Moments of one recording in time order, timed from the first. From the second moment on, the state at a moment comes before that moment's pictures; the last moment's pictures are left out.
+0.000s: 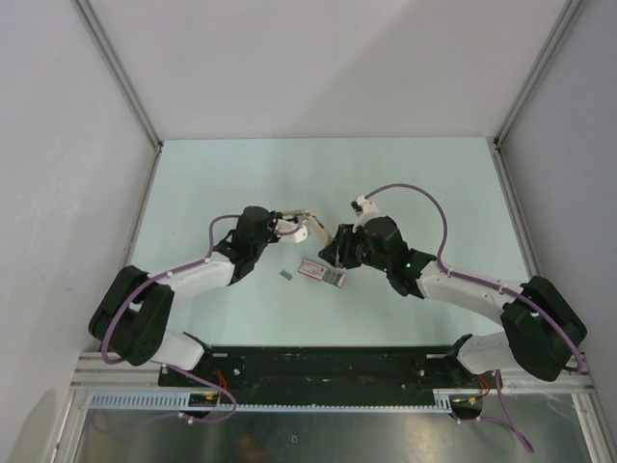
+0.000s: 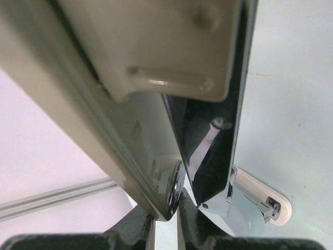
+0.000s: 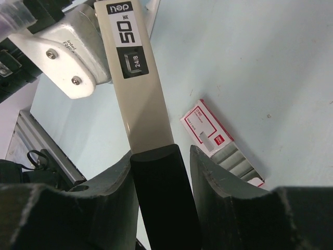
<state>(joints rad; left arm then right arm) -0.54 1.43 0.68 0.23 -0.28 1.11 0.77 1.35 0.72 0.21 -0.09 0.64</state>
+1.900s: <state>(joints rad) -0.72 1.41 0.82 0.00 -0.28 1.04 0.65 1.42 0.69 0.31 -0.11 0.74</state>
